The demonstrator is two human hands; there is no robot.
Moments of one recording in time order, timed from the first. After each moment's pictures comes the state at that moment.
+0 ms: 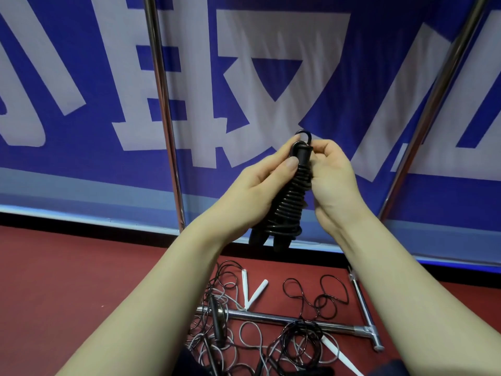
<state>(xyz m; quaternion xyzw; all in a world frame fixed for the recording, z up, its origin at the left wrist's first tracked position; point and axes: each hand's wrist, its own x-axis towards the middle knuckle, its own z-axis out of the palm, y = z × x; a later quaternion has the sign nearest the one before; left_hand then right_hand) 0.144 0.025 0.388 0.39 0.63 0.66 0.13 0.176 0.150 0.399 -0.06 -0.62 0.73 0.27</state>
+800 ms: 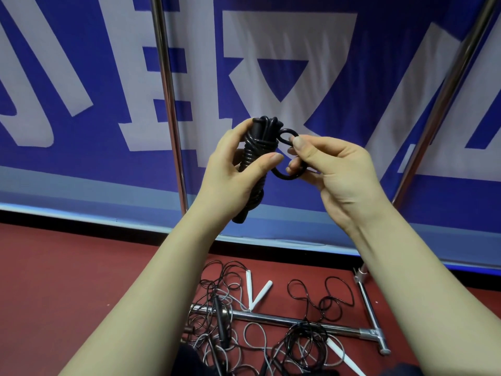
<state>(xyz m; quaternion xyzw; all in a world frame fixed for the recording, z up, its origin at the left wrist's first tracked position) 0.123 0.009 0.391 0.33 0.65 0.68 -0.10 0.182 0.153 0.411 0.02 -0.62 0.74 0.26</state>
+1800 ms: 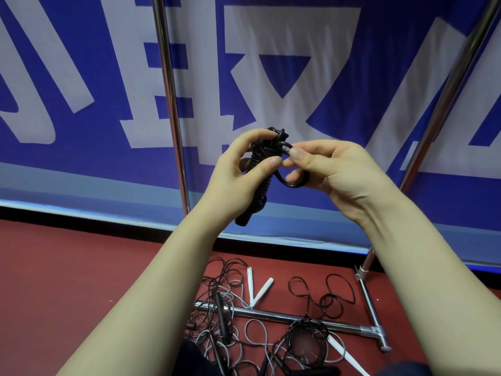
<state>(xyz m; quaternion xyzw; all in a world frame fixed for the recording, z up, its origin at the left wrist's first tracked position) 0.116 0.010 0.381 0.36 0.66 0.66 -0.07 0.184 0.163 0.416 0.01 -0.69 0.71 0.16</state>
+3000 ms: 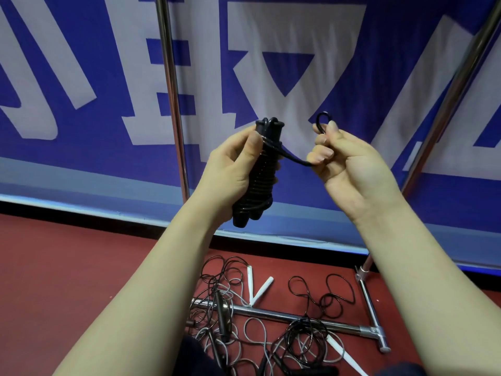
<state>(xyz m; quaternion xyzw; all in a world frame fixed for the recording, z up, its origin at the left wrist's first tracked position) 0.125 0.008 0.392 0.29 0.60 0.75 0.03 0.175 0.166 0.414 0.02 -0.44 0.88 0.20</state>
